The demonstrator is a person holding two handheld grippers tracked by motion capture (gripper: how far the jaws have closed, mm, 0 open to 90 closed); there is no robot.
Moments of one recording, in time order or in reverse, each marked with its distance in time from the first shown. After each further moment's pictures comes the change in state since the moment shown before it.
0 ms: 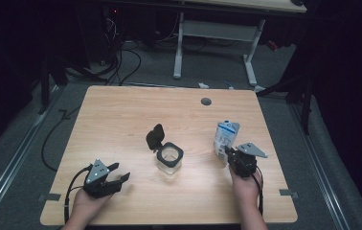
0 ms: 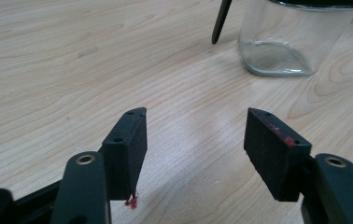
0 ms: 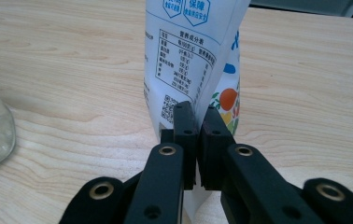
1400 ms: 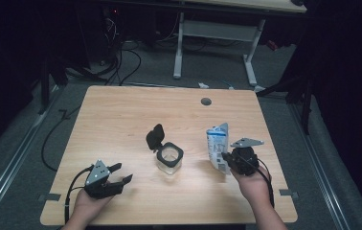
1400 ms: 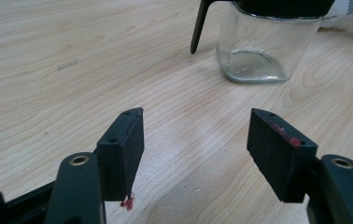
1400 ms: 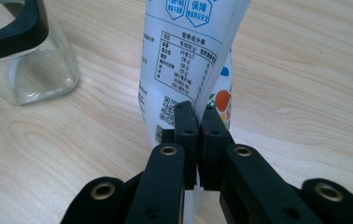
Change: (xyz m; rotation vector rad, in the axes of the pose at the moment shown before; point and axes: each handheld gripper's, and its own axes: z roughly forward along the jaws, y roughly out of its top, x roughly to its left) left arm -0.003 0.001 -0.001 -0.037 -0.057 0.017; right arm 0.010 0.036 -0.025 0.288 0.151 -0.162
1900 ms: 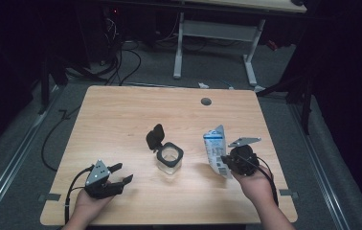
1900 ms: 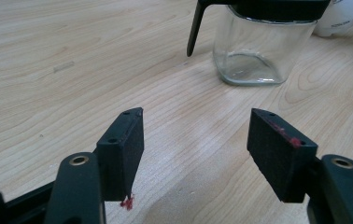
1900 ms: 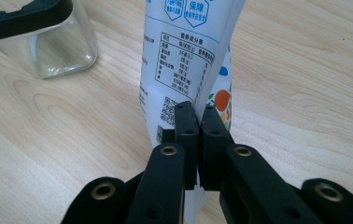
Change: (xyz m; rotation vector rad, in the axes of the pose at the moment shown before) left arm -0.001 0.000 0.000 -0.008 -0.012 -0.002; right arm 0.006 0.010 -0.009 0.102 0.041 -0.042
